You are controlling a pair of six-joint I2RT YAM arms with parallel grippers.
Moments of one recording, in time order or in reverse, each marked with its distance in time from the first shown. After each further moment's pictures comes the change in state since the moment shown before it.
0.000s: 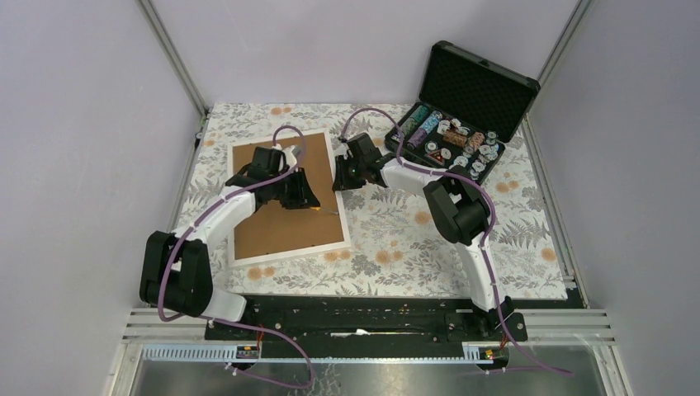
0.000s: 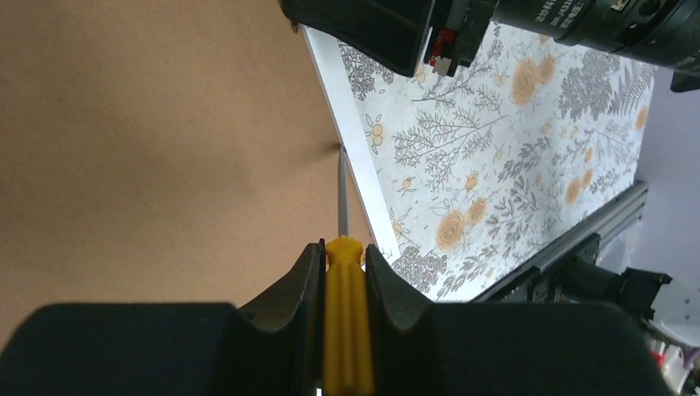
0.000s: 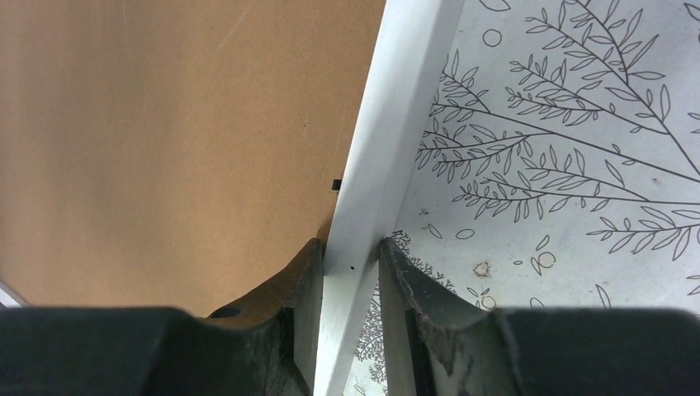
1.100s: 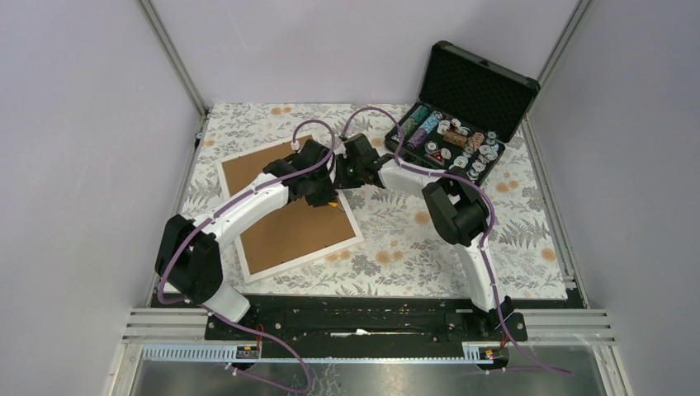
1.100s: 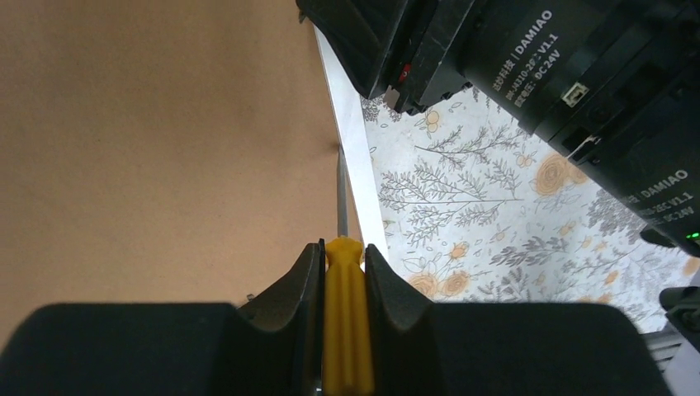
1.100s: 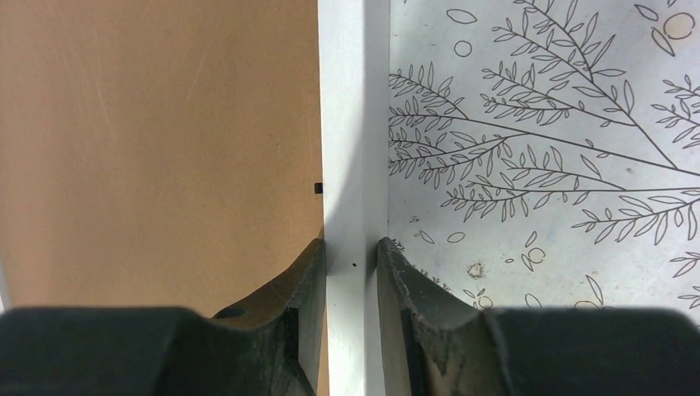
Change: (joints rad) left arm -0.352 0.109 0.286 -0.269 -0.578 -0.447; right arm 0.018 -0.001 0.007 -0.001 0.093 0.074
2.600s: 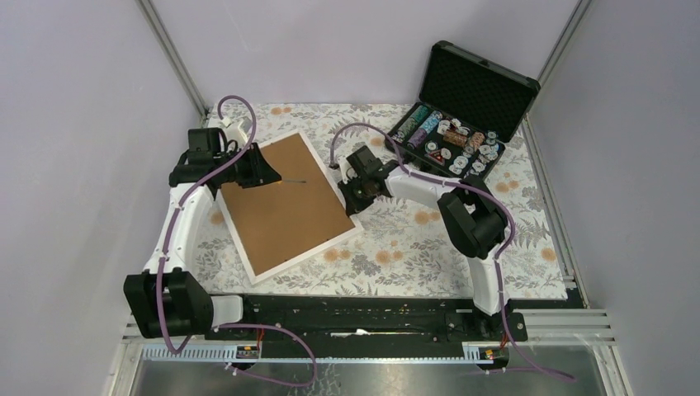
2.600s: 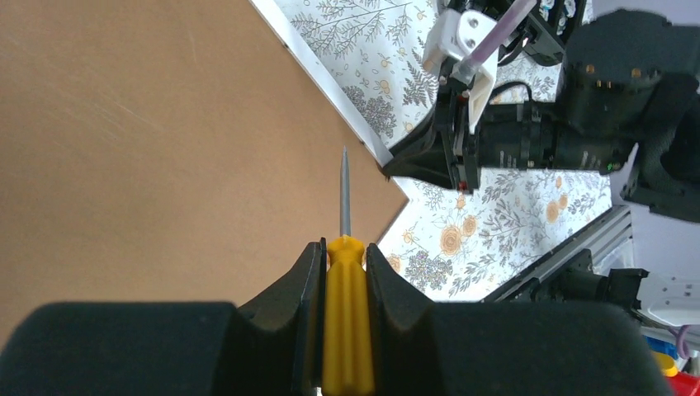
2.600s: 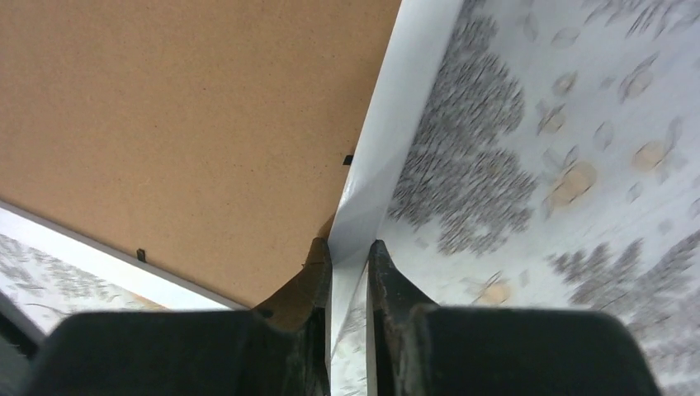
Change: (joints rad) left arm 0.655 -0.274 -0.071 0.007 0.710 0.689; right arm 0.052 -0.213 -0.202 -0.233 -0.082 -0.415
